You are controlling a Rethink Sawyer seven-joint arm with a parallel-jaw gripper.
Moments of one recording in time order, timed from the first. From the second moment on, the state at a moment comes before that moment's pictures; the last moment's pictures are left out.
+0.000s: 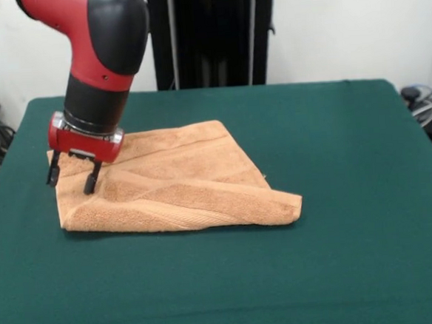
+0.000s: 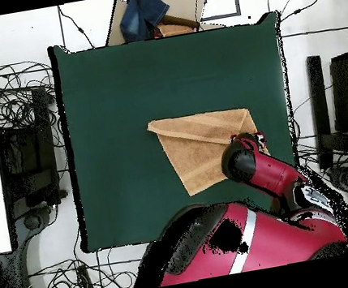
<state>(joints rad) -0.40 -0.33 -0.24 1.72 0.10 -0.16 1.13</state>
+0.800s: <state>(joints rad) -0.40 -0.39 -0.24 1.79 0.10 -0.16 1.13</state>
